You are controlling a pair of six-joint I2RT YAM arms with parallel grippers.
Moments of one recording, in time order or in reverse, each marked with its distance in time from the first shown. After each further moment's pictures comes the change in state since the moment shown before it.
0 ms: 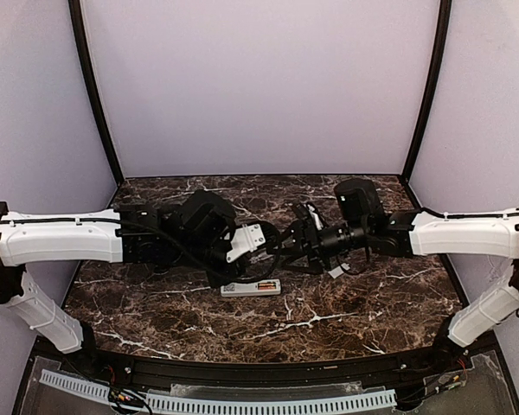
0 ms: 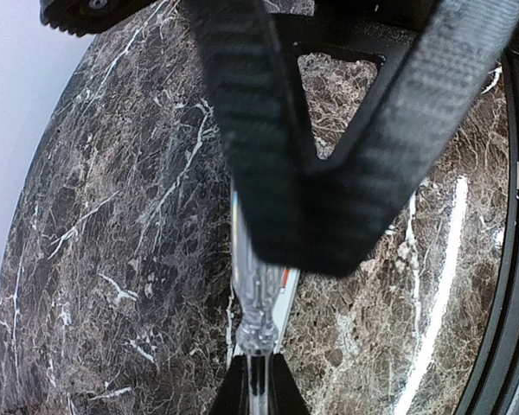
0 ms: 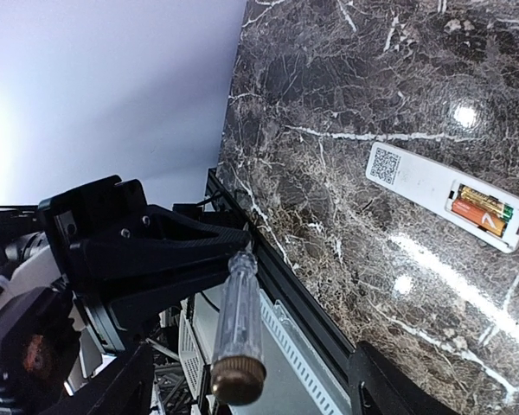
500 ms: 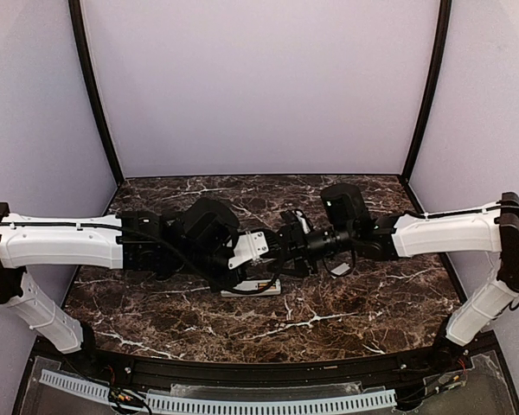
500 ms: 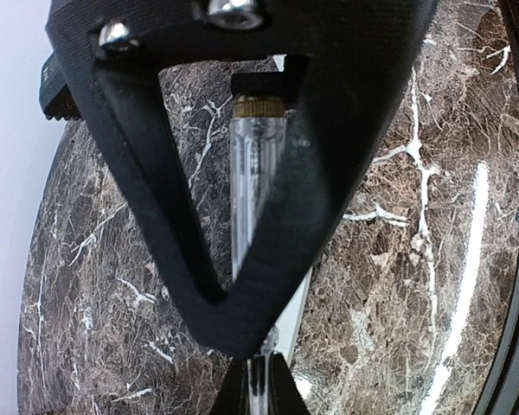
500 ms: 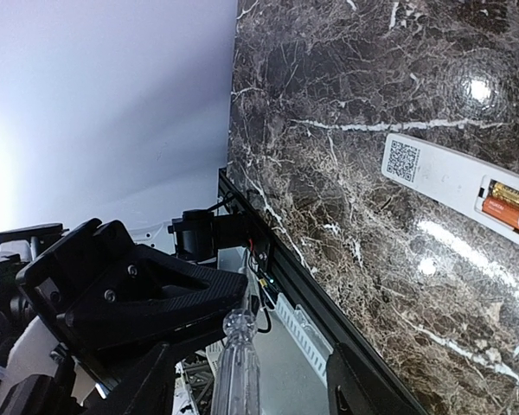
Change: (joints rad) left arm -0.047 0.000 -0.021 0.023 -0.089 0.047; right arm 0.034 0.117 0.027 0.116 -0.011 0.141
